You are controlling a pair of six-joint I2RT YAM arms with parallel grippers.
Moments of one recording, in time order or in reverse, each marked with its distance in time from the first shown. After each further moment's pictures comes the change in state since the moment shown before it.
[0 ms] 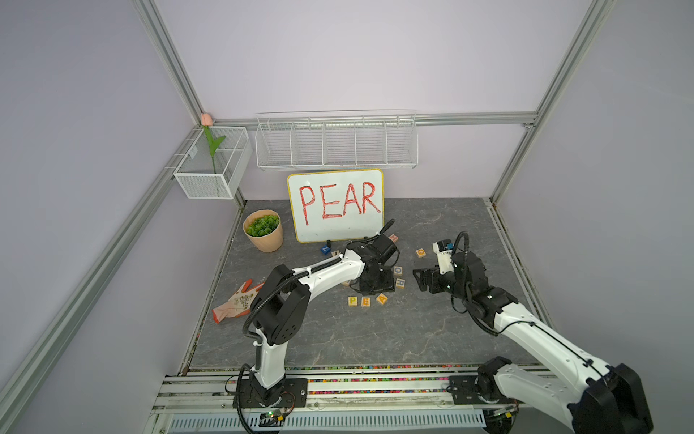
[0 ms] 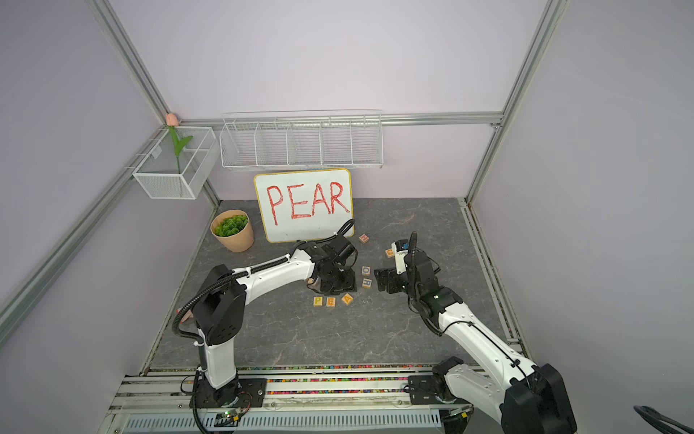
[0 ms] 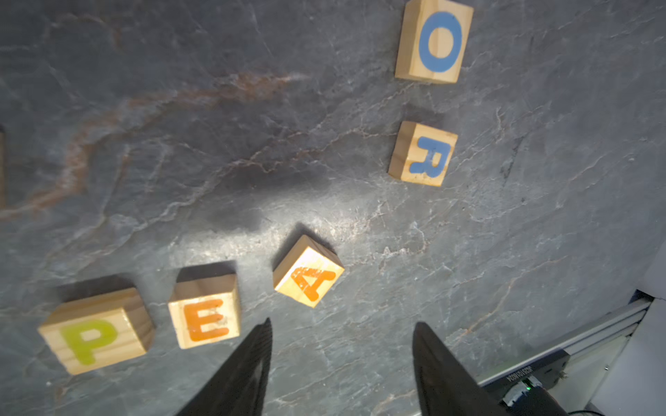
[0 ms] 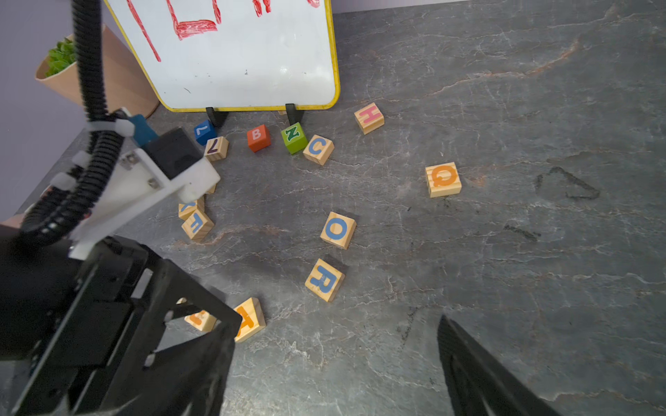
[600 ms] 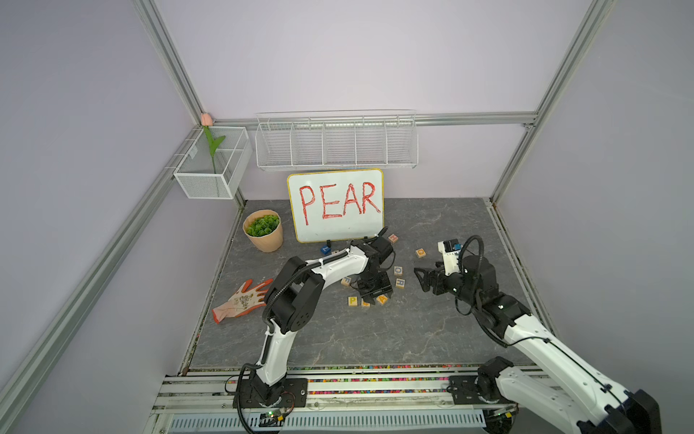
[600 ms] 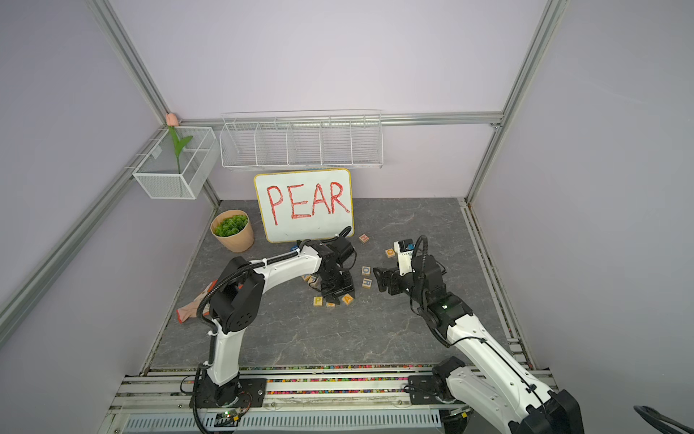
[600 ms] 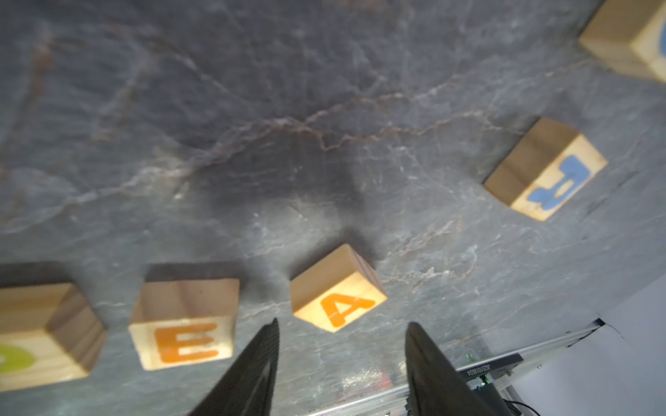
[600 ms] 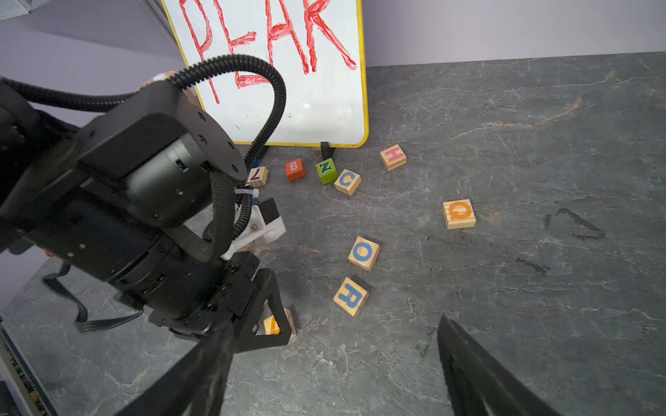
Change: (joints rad) left arm 0.047 0.140 0.063 -0.087 0.143 -0.140; right arm 0.013 -0.140 -0.013 0.002 -0.023 0.001
